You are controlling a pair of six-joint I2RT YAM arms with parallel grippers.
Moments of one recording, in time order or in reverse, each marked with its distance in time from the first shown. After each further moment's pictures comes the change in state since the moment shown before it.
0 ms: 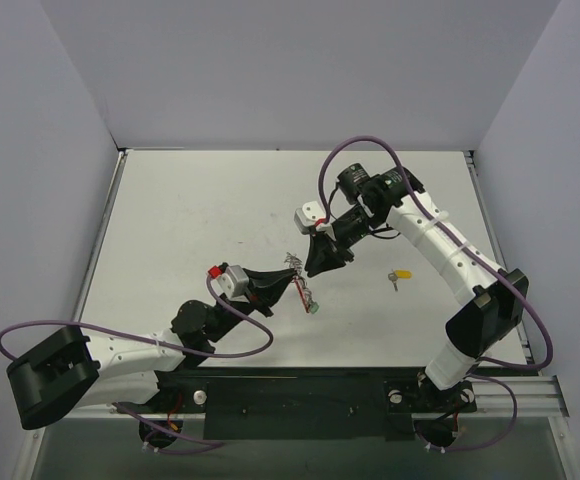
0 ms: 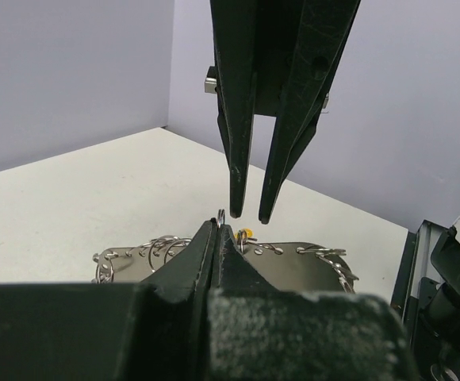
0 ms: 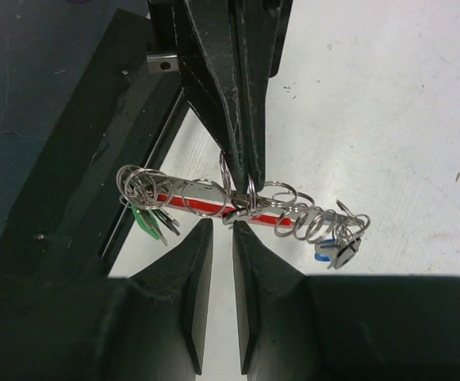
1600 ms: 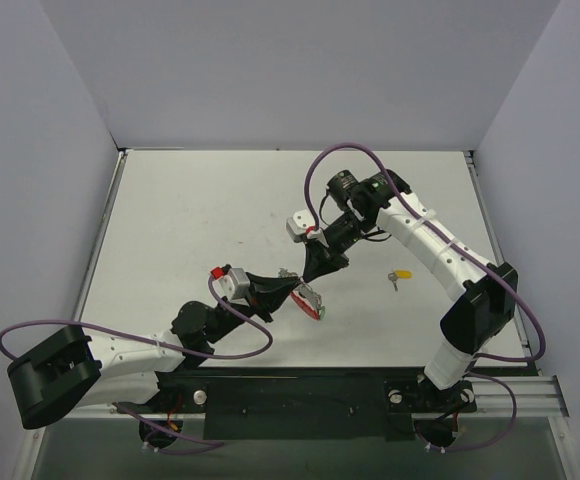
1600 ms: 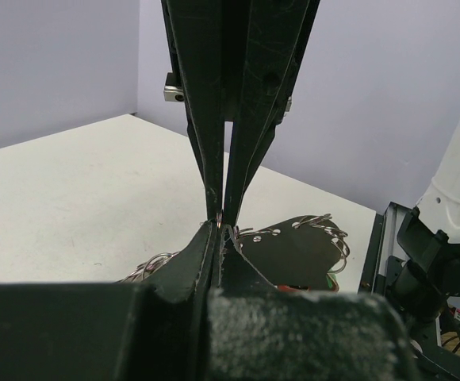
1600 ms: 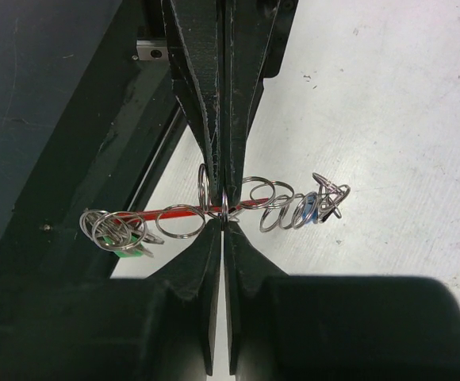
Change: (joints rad) left arm 0.000 0.007 -0.018 0.001 0.080 -0.057; right arm 0.043 0.037 -0.014 -0.011 0.029 -0.016
